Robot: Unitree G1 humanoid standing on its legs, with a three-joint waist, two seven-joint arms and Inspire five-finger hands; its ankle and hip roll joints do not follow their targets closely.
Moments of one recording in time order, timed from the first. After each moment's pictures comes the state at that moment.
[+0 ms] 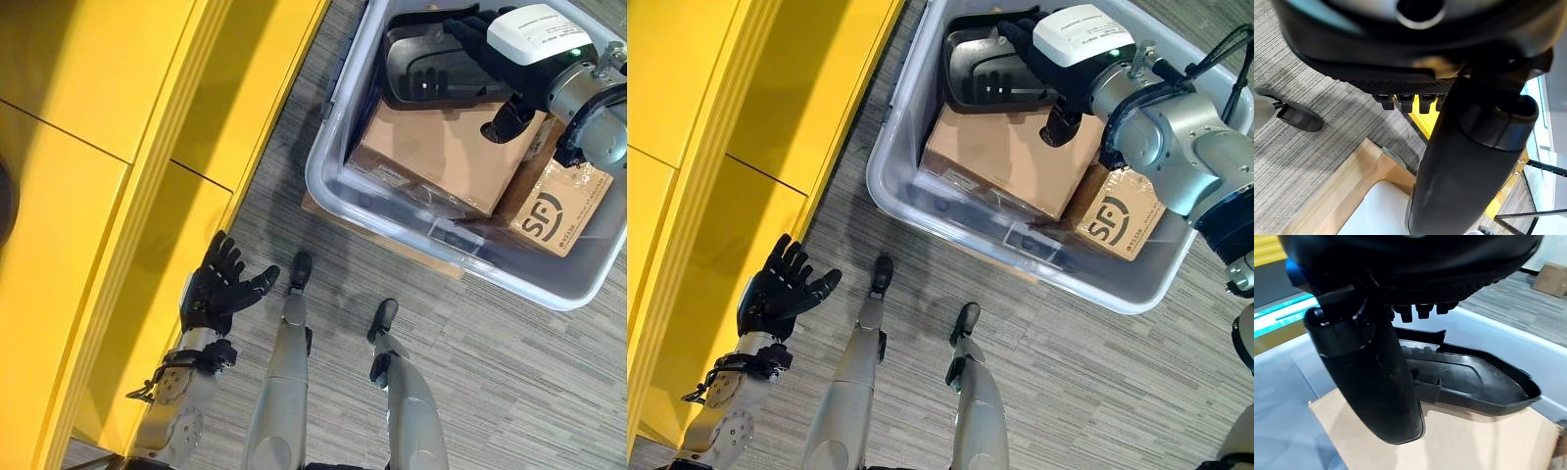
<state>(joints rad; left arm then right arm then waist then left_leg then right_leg) 0.07 0.49 -0.12 -0.01 -0.78 -0.20 0.15 -1.46 -1.17 1.10 0.48 -0.19 -0.10 -0.02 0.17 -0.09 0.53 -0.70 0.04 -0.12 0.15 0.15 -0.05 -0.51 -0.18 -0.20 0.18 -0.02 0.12</state>
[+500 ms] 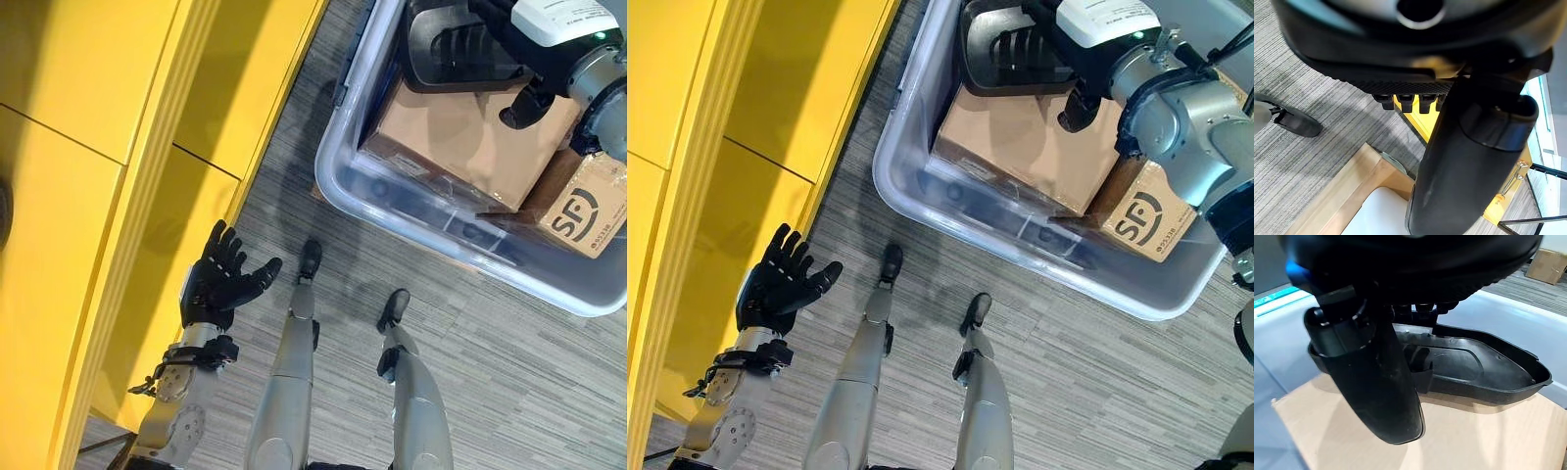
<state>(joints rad) 0.07 0.49 -0.12 -0.06 -0.78 -0.21 0.15 -1.49 -1.16 1.10 0.57 -0.19 -0.07 -0.05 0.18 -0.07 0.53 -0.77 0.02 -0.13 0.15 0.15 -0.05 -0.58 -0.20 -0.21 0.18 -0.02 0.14</state>
